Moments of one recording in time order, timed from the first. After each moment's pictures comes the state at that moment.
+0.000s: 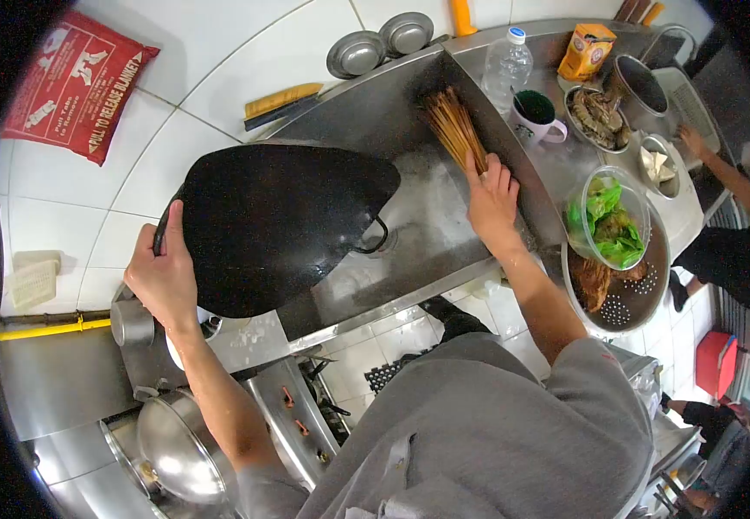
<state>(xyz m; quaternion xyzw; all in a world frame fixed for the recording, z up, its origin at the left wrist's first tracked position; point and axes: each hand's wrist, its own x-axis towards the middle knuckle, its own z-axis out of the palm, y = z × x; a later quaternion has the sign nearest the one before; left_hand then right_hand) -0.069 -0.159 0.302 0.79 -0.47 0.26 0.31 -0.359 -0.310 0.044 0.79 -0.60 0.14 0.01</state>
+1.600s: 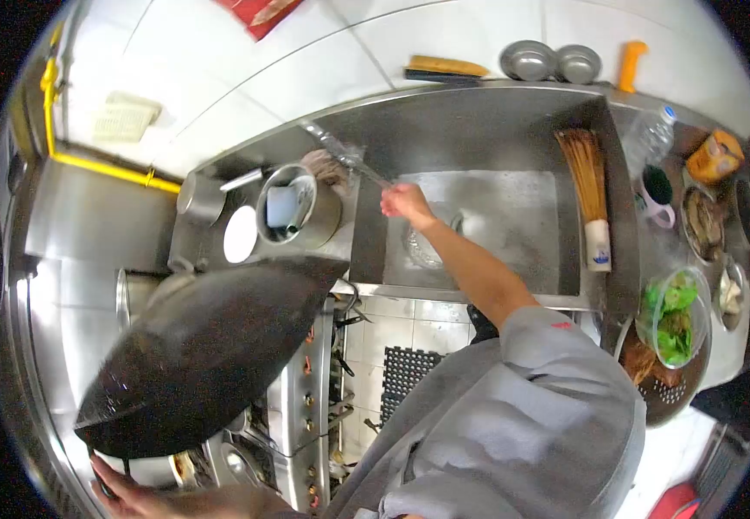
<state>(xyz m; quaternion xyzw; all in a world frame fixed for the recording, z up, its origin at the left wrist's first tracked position) -0.215 0.146 0.431 0.73 -0.02 0.63 0.28 -0.055 -0.231 -0.015 0.45 -0.23 0.15 -0.85</state>
